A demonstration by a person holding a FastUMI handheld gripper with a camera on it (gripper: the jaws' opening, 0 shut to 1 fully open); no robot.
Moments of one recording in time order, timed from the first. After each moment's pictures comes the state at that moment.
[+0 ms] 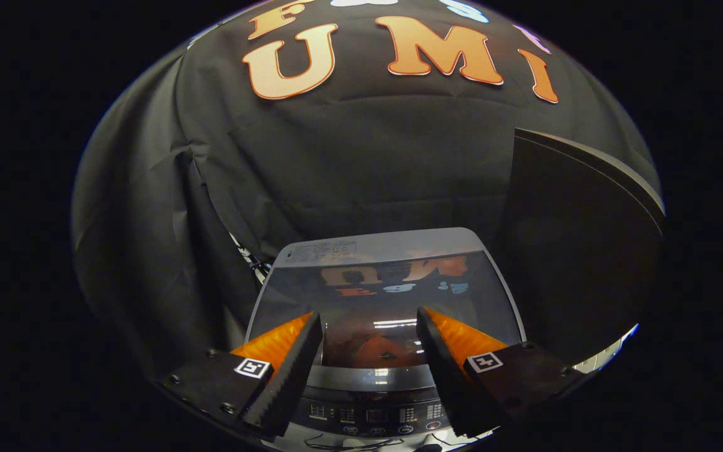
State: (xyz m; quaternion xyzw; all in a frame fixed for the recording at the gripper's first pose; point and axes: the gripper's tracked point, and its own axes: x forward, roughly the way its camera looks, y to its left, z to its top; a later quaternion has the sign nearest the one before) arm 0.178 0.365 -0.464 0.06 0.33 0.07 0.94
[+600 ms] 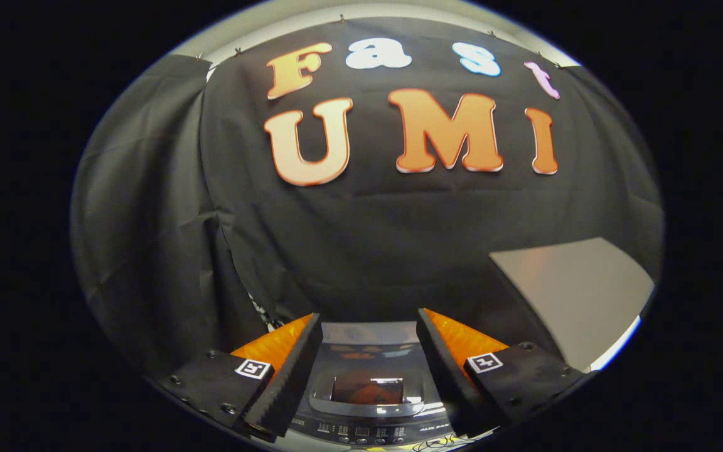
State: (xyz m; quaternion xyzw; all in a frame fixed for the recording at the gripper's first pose) arm 0.185 0.329 -0.258 0.05 0.17 0.08 0.98
